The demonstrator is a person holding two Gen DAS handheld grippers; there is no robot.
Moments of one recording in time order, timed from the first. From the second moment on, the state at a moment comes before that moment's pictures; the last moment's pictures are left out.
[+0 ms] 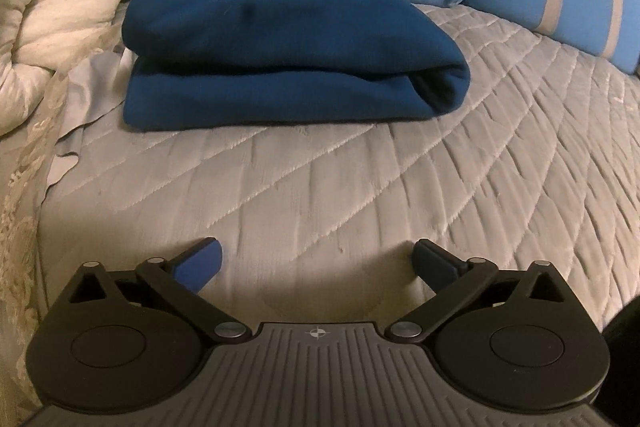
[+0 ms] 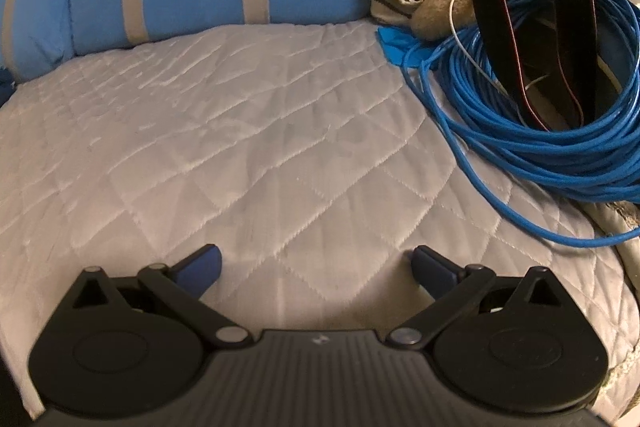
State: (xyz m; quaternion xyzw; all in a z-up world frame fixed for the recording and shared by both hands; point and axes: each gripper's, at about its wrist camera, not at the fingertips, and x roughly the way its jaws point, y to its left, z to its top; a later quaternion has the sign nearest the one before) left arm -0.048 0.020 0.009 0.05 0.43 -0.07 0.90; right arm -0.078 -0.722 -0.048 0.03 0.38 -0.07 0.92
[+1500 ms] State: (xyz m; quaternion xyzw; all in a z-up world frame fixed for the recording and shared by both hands) left arm -0.010 0.004 -0.013 0.04 0.30 -0.03 0.95; right arm -0.037 -0.721 -0.065 0.05 0.28 -0.11 0.95
